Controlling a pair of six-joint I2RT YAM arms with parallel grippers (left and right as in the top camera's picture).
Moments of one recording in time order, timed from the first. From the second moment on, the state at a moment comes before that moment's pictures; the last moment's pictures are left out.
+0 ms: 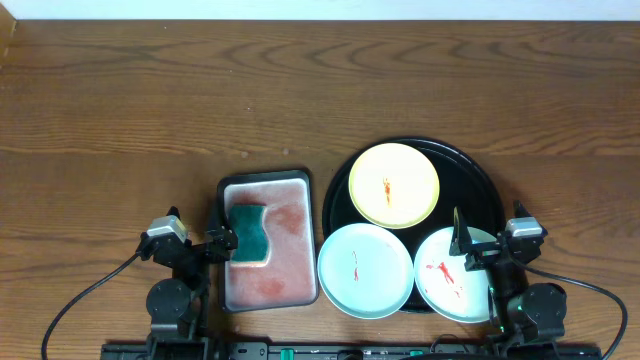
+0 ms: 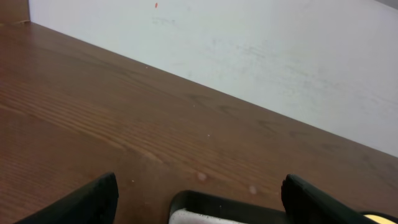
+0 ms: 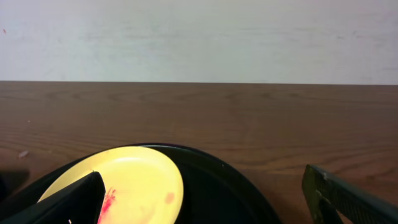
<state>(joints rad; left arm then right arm) -0.03 0.01 0.01 -0.10 -0.08 -0.35 0.11 0.01 0.01 -0.07 -0.03 0.04</state>
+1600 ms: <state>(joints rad) -0.03 0.42 0.66 -0.59 0.06 -0.35 0.11 0.46 0.73 -0.46 -0.19 0.13</state>
